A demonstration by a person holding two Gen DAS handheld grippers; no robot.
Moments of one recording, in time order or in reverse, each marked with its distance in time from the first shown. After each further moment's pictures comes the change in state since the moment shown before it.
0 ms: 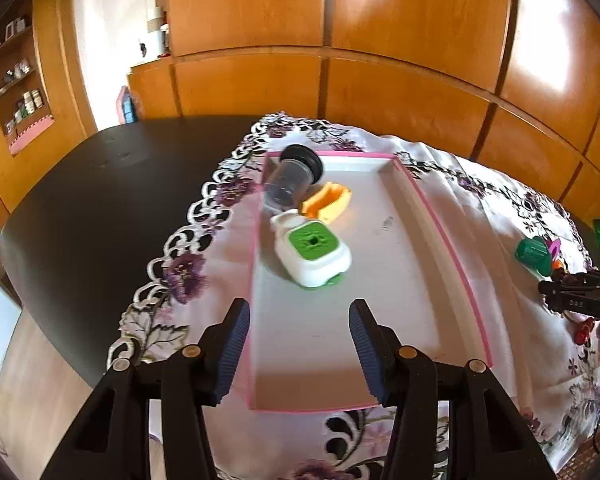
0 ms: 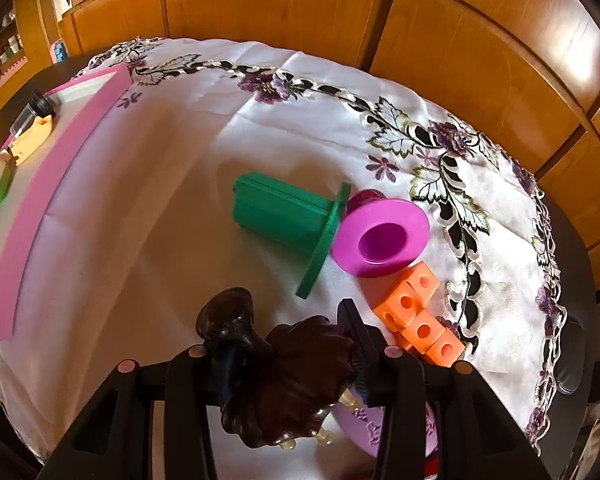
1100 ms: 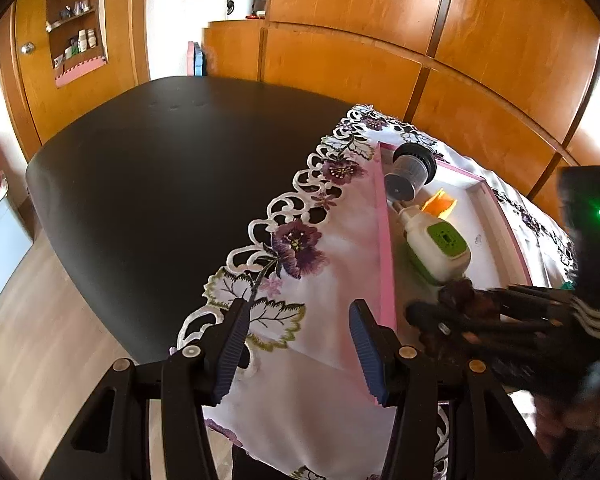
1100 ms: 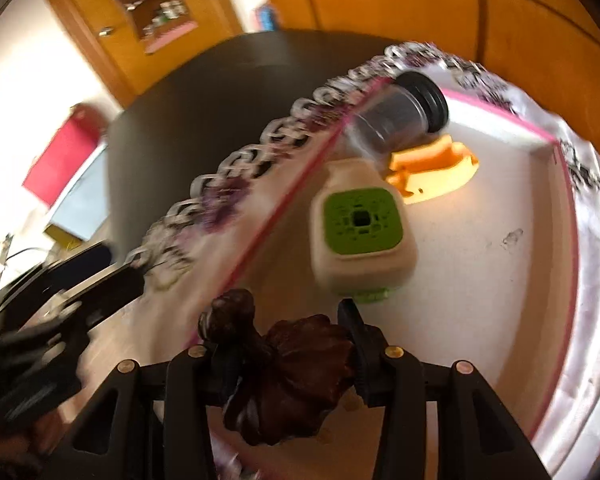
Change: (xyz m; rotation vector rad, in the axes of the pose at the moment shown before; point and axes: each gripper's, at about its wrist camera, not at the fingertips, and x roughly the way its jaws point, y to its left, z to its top) left arm 0.011 0.095 -0.021 -0.220 0.039 0.066; right arm -0.006 0.306 0.062 -0.268 -0.007 0.530
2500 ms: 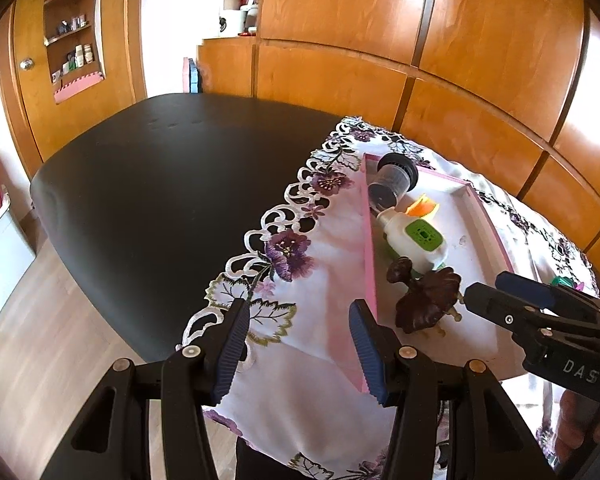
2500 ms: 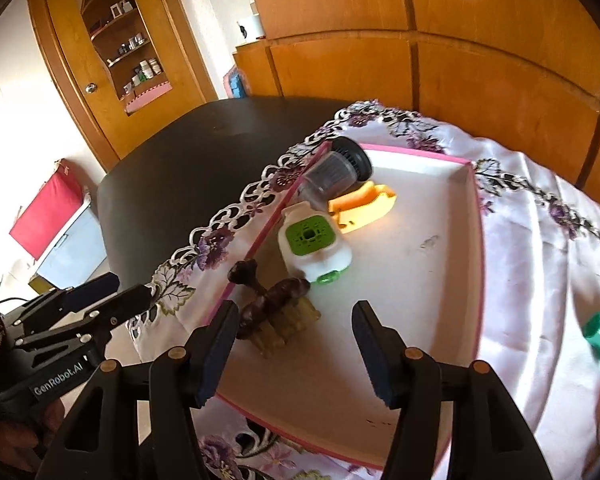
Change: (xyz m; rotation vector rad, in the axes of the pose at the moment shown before) left arm -0.026 -0.009 -0.001 0.038 -0.051 -0.004; right arm -0.078 0.001 -0.033 0.068 -0.234 -0.103
